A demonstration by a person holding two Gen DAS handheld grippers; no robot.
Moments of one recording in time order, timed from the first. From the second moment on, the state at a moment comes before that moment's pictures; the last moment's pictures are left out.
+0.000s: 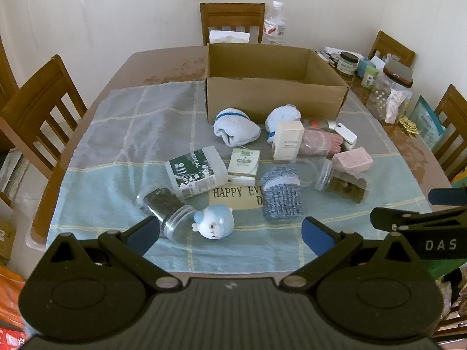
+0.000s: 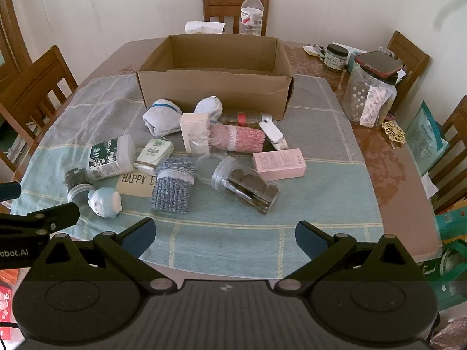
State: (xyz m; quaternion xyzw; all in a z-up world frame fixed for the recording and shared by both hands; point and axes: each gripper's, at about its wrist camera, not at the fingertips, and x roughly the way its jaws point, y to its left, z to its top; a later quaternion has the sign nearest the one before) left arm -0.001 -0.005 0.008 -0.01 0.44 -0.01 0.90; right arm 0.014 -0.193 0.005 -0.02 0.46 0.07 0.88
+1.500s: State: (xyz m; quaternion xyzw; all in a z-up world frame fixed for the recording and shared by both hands) left arm 0.001 -0.035 0.011 -0.01 0.42 -0.01 0.91; right arm 0.026 -0.224 0.007 -0.03 0.45 0.11 0.89
